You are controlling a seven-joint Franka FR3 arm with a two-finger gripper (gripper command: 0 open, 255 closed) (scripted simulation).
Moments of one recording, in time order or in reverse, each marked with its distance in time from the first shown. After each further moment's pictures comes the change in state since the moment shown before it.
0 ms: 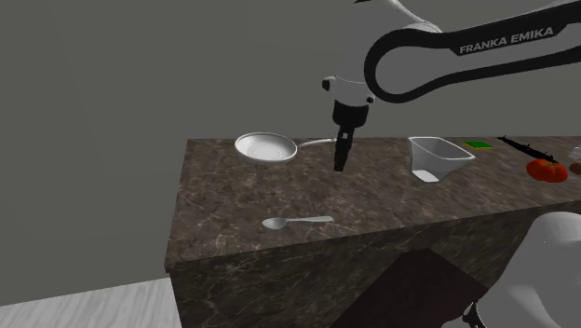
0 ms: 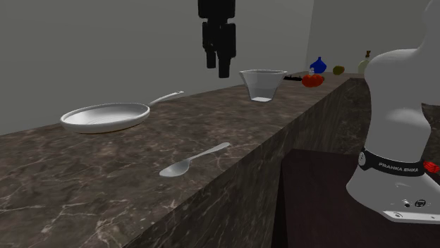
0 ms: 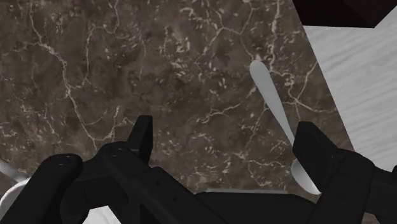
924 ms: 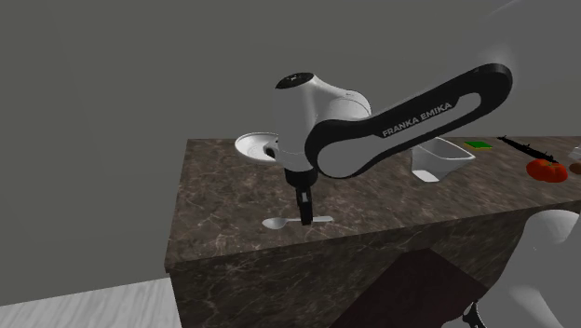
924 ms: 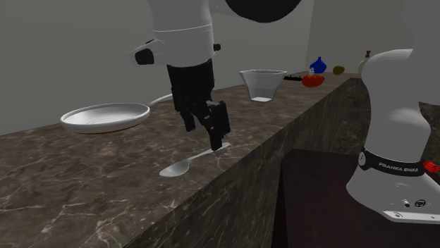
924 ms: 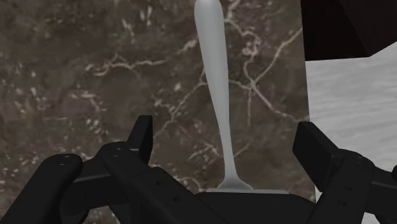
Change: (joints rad) arm 0.100 0.330 0.119 0.032 -0.094 0.141 -0.051
